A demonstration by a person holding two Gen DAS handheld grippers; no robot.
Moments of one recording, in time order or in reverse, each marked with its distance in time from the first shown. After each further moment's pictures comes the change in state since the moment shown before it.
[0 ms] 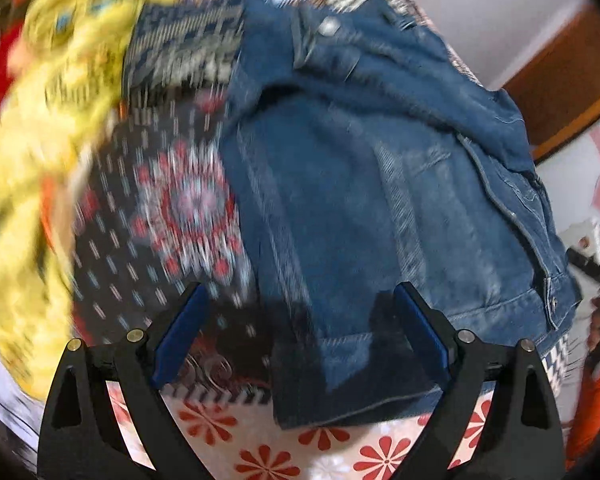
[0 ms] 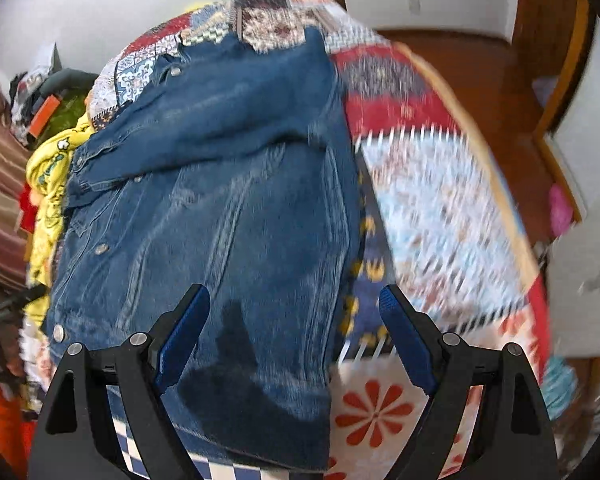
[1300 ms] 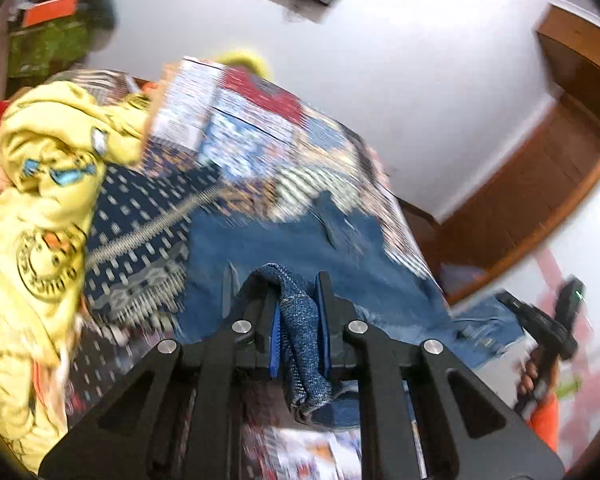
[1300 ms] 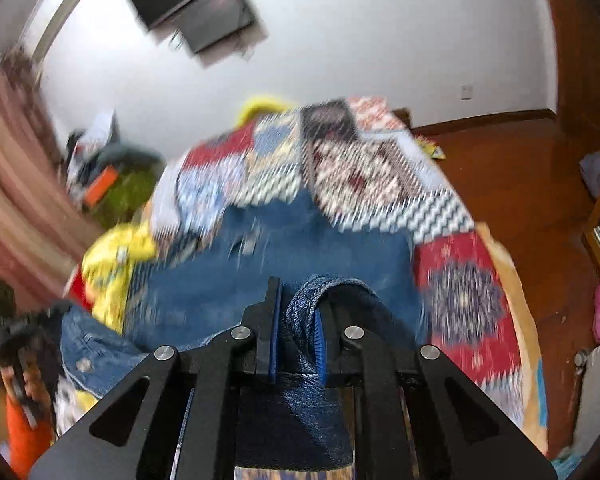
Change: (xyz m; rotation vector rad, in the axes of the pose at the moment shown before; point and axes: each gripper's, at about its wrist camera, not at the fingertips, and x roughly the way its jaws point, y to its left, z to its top) left arm -0.098 -0.026 0.182 -0.117 -0.435 -0.173; right arm -0.052 0.048 0.160 -0.075 -0.343 0.159
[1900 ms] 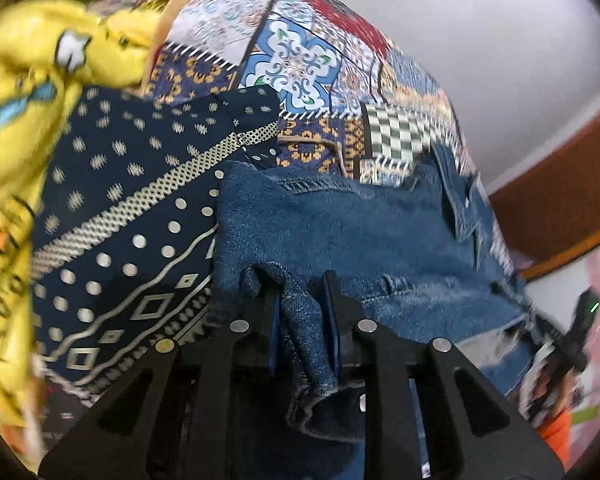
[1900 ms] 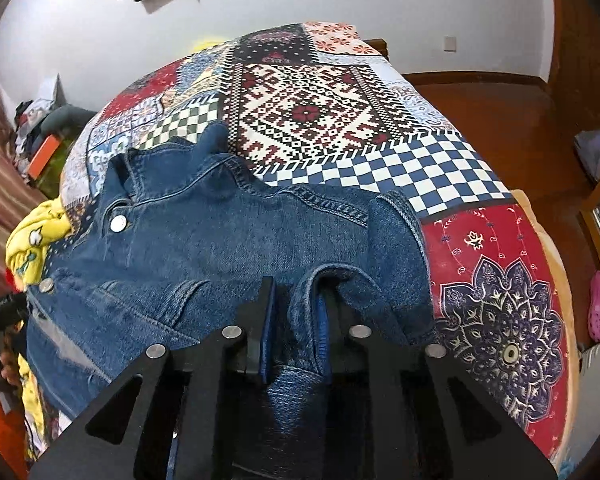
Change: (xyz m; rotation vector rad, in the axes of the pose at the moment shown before) left arm 0.150 0.059 -0.005 -0.007 0.225 0.145; right arm 0.151 -0.061 -0.018 -0.008 0.193 -0.109
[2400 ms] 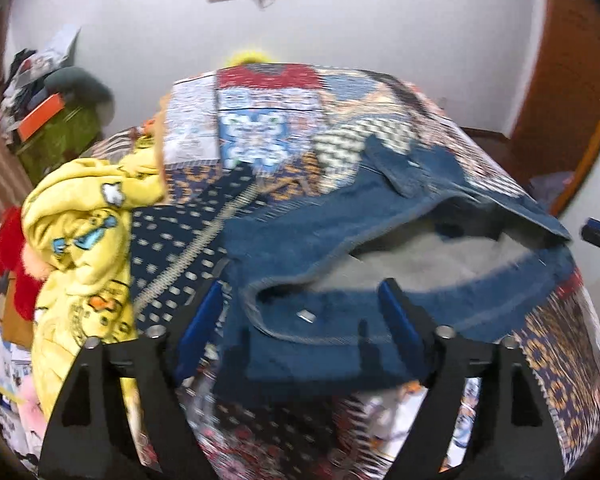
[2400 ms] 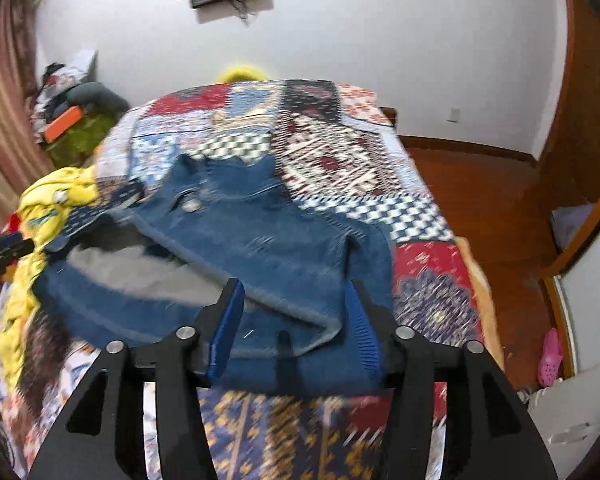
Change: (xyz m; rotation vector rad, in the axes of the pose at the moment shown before) left arm -0.087 -0.087 -0.065 0.398 -0.180 0.211; right arm -0.102 0.047 -0.043 -0.207 -0.124 -0.056
